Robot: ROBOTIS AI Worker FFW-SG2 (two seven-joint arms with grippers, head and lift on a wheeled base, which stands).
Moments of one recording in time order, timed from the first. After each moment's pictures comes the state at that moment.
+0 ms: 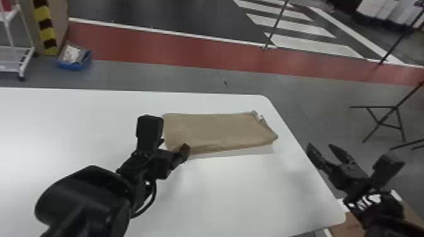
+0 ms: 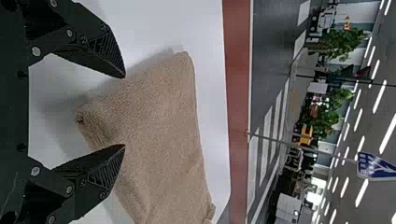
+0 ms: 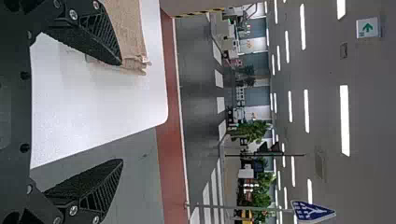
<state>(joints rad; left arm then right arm) -0.25 0.00 -0.62 -1.41 0.39 0.46 0.15 0.18 -0.36 -0.61 -1.42 -0.39 0.04 0.59</state>
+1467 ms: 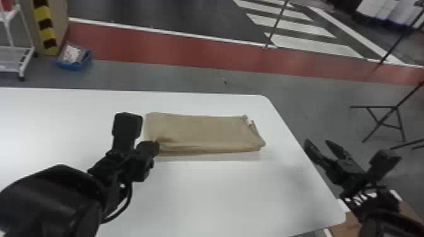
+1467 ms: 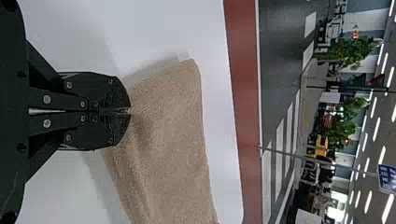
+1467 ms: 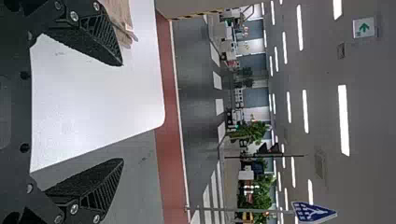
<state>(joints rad) -0.17 0.09 -0.53 -1.65 0.36 0.66 0.17 0.15 -0.37 -0.59 -1.41 -0.39 0.06 0.58</state>
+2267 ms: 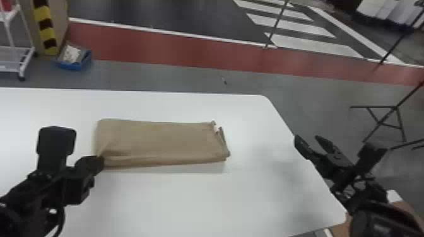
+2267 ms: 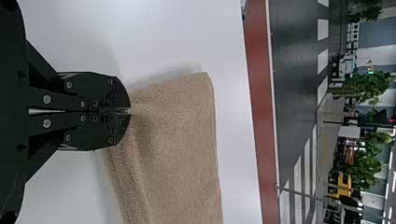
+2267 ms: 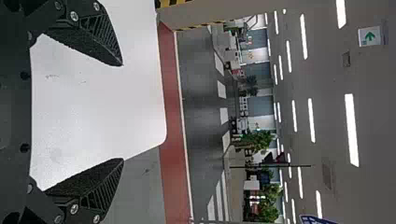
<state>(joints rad) 0.04 0.26 -0.33 -1.93 0.36 0.80 0.15 0.11 -0.36 -0.54 -1.42 -0.38 0.10 0.57</state>
